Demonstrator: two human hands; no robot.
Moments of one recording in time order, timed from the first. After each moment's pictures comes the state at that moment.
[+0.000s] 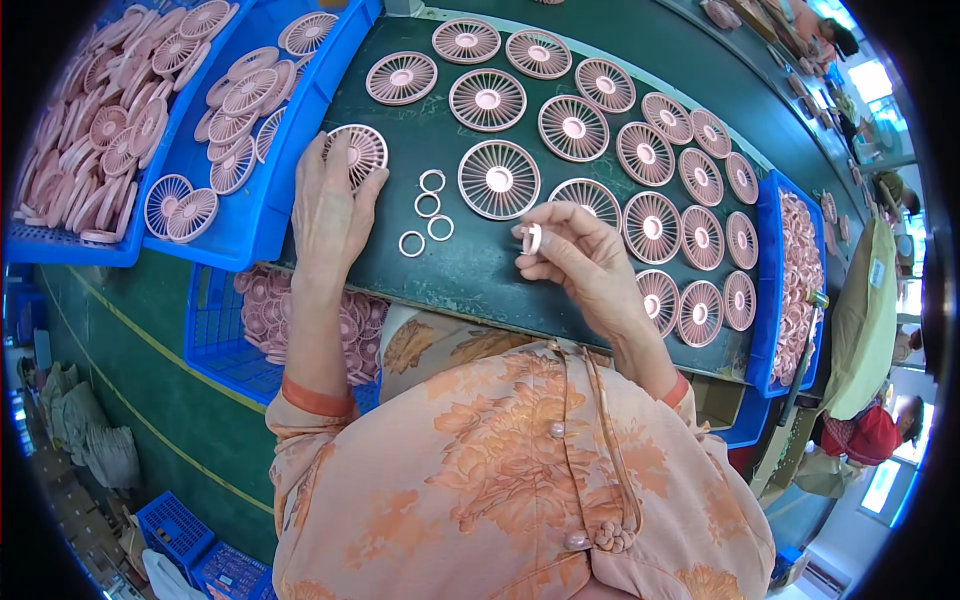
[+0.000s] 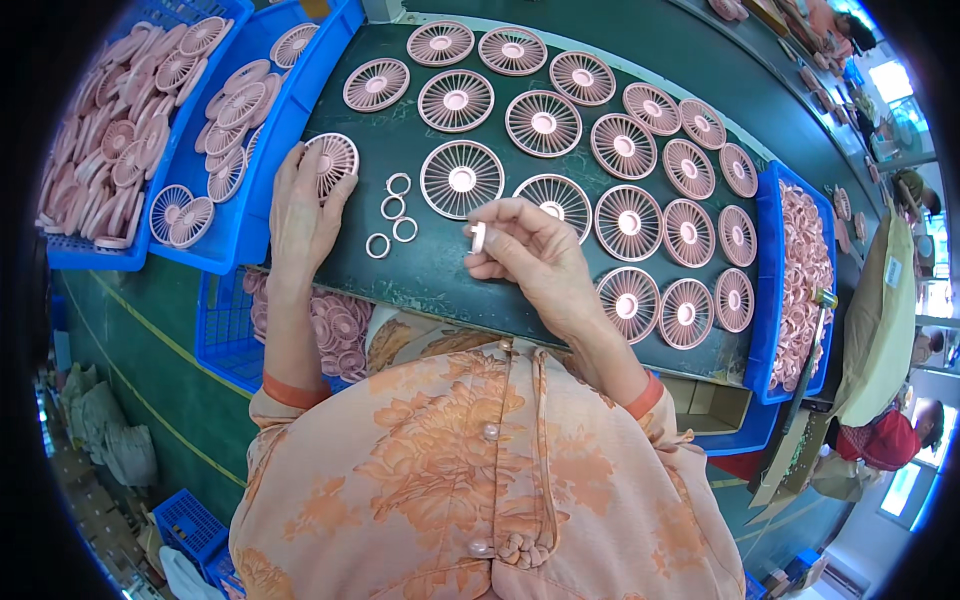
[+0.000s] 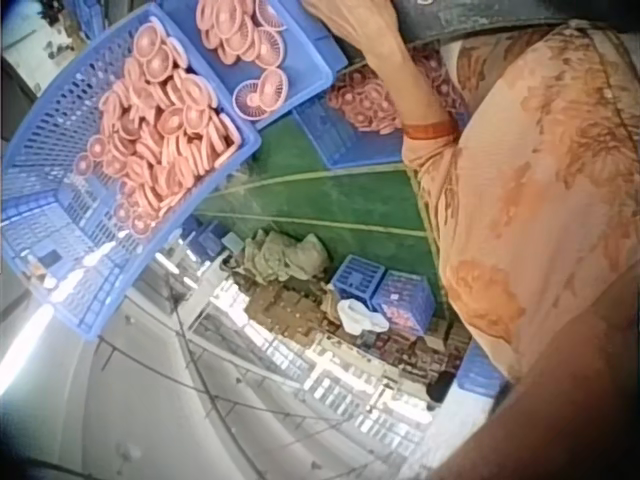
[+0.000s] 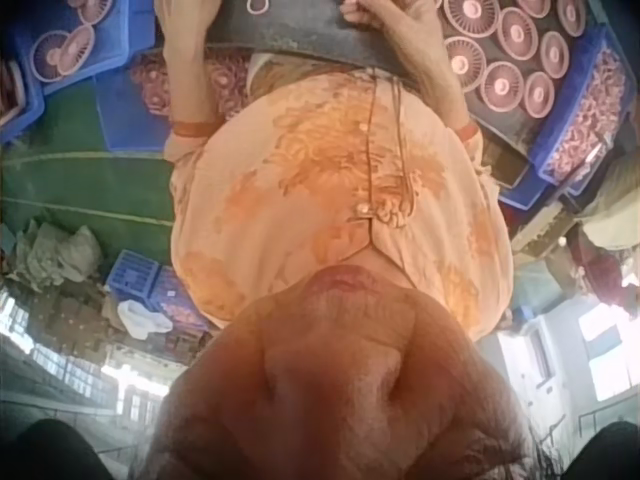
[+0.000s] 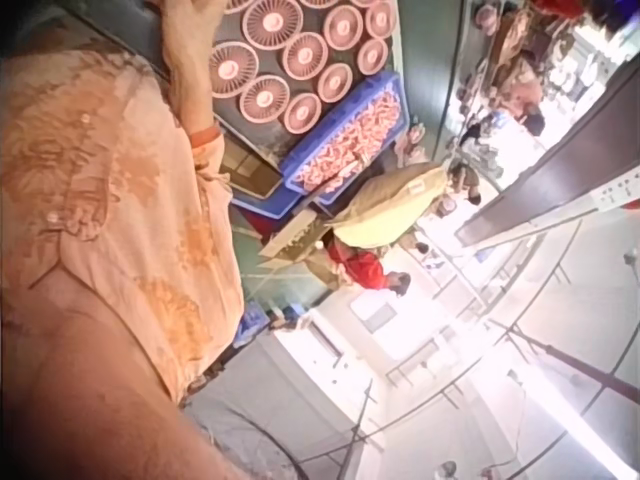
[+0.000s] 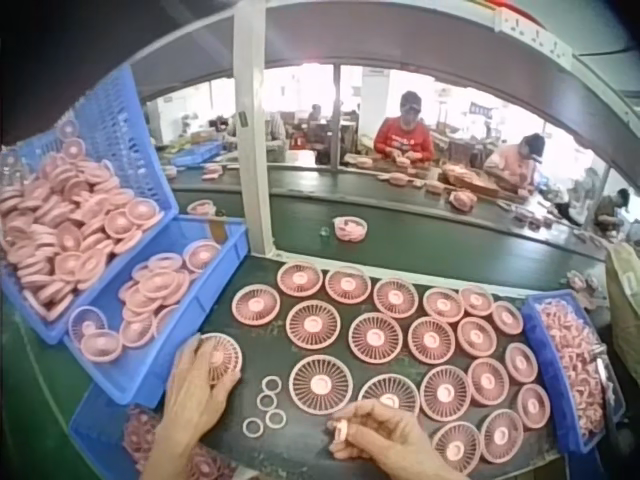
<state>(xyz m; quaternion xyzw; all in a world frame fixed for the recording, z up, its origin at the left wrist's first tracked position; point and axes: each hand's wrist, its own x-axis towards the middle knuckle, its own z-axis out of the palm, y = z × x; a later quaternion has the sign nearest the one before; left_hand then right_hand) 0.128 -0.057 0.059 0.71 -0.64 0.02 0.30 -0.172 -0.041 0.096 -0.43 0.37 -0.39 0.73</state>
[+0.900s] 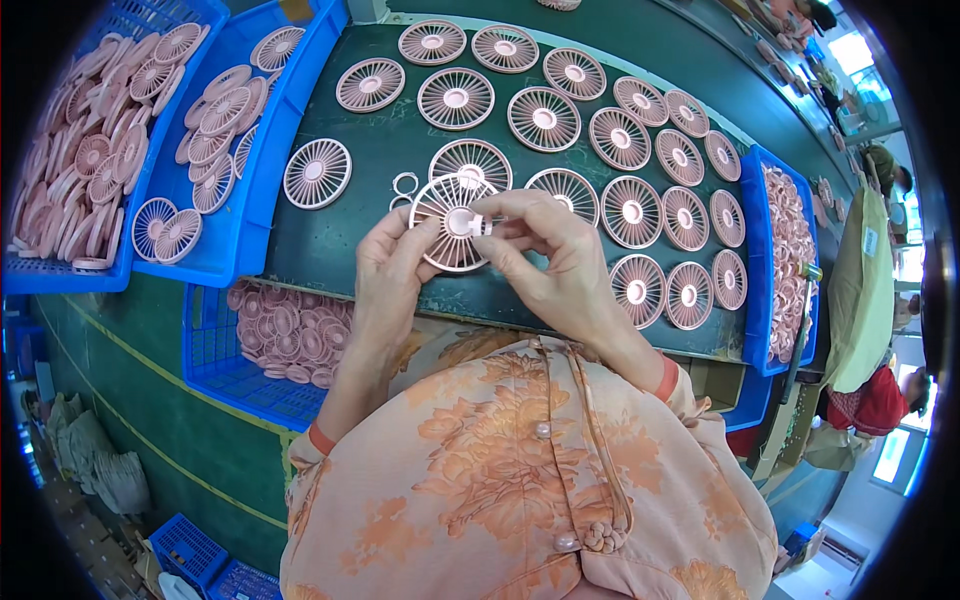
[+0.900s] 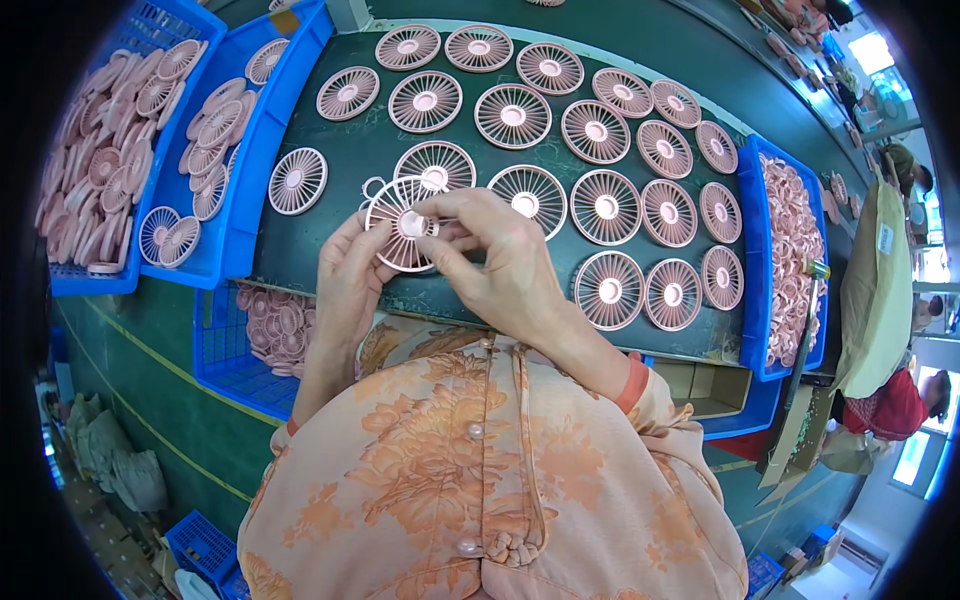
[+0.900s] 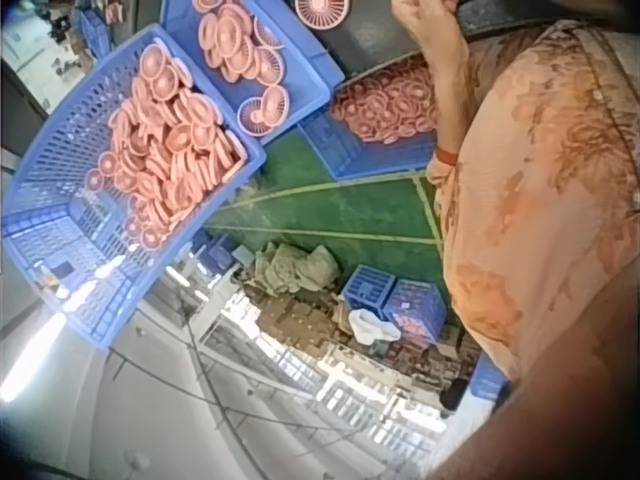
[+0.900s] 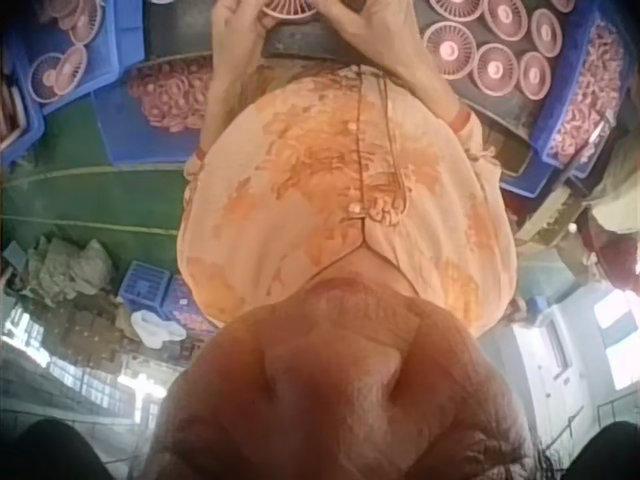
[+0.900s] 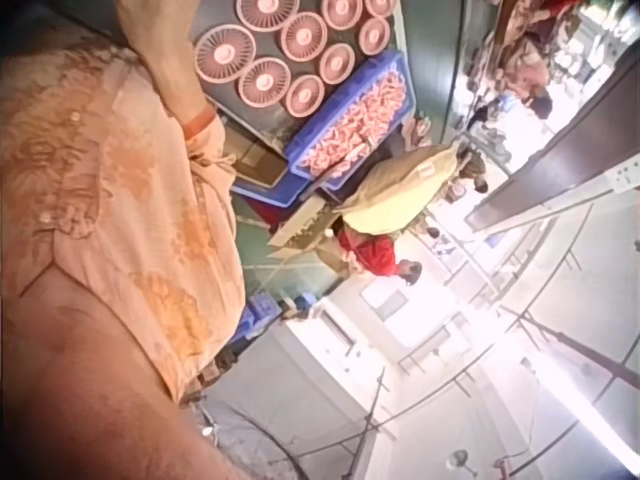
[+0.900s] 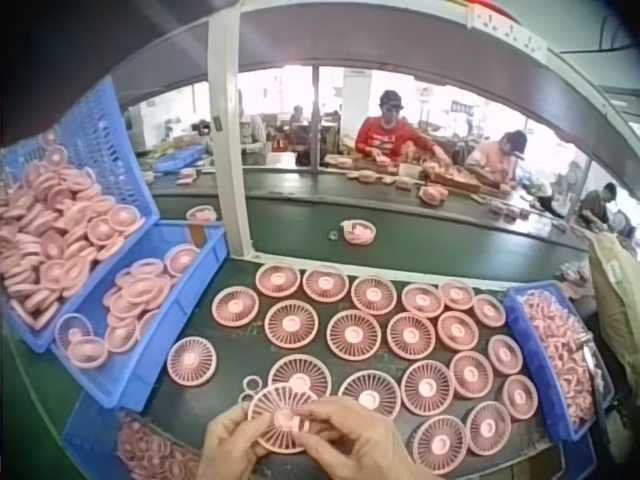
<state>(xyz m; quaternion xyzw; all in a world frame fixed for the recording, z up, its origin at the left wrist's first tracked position) 0.032 -0.007 0.078 0.43 -0.26 -0.64 0.58 -0.153 -0.032 0.121 -0.70 0.39 -0.40 0.44</state>
